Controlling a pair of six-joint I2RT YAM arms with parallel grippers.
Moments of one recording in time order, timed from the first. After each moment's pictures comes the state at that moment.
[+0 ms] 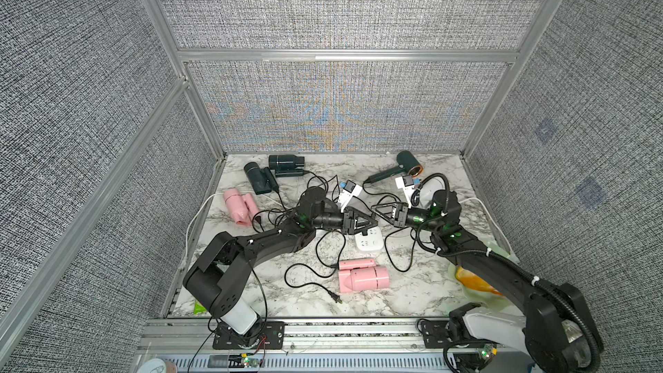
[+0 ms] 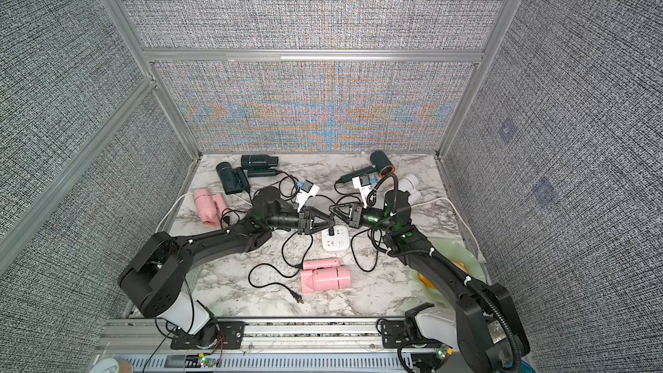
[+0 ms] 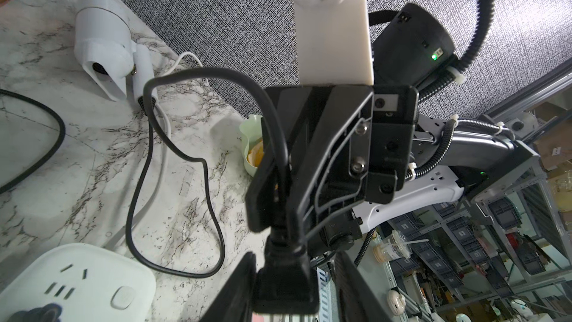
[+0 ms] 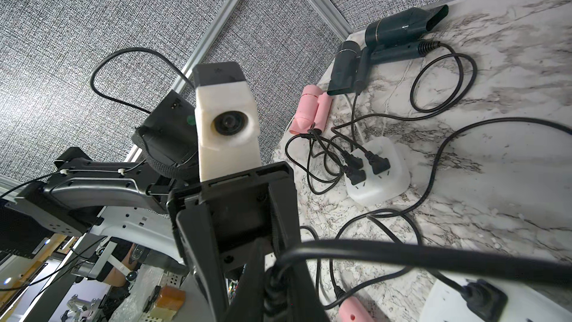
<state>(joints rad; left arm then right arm) -0.69 1.60 0.85 0.62 0.98 -0.70 0.37 1.20 0.65 0.42 -0.85 0.75</state>
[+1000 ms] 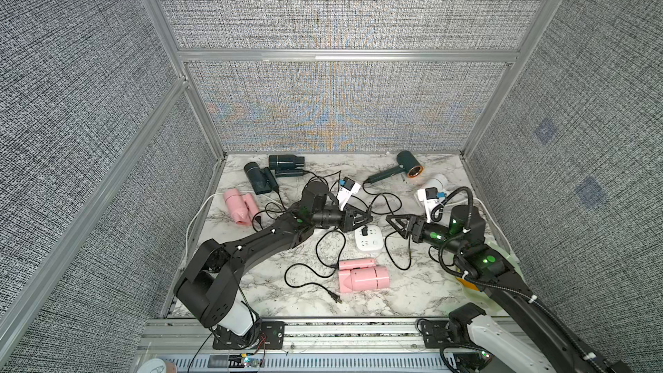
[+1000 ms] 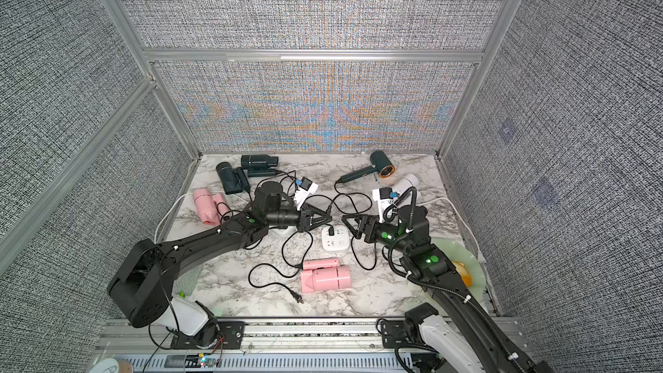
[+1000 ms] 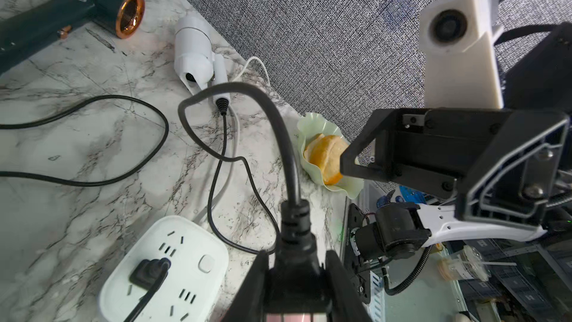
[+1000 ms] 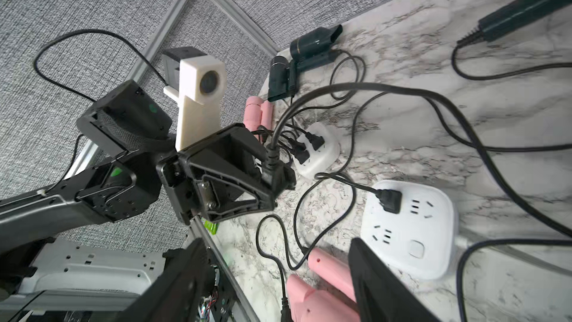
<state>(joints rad) -0.69 1.53 0.94 0.21 0.75 -0.42 0.40 0.77 0.66 -0.22 -0.48 0.67</state>
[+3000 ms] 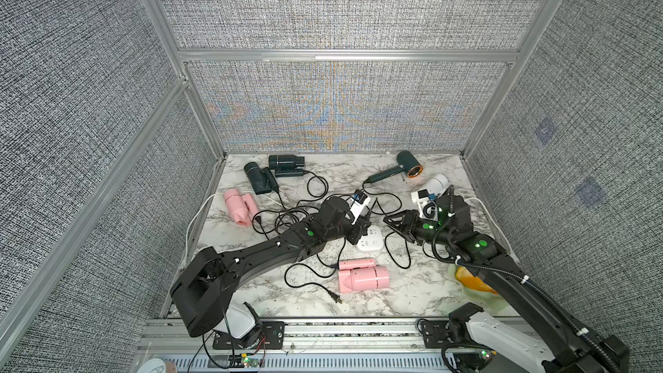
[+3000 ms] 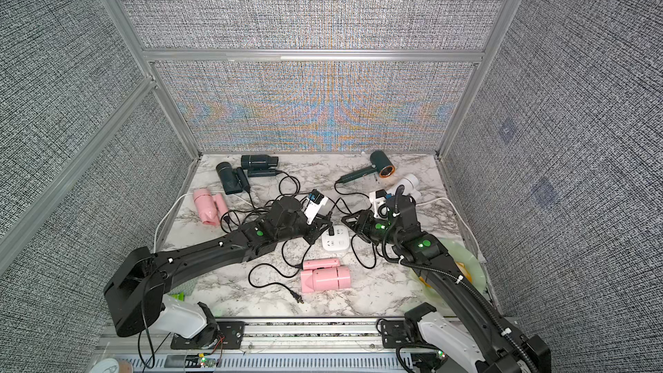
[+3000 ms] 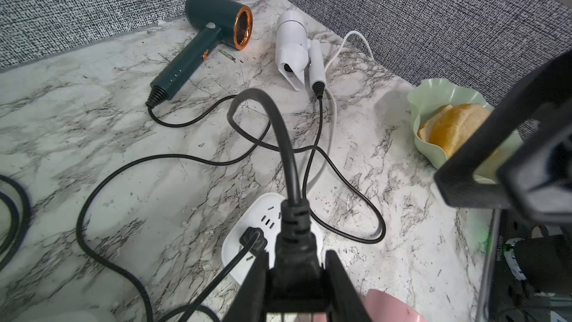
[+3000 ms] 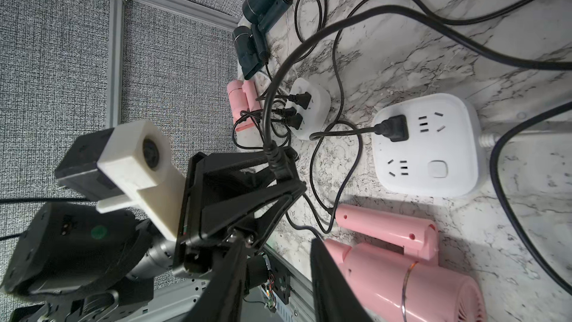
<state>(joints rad) -0.91 1.48 0.94 0.01 0.15 -0.16 0.43 0.96 0.77 -0.35 -0.50 1.00</state>
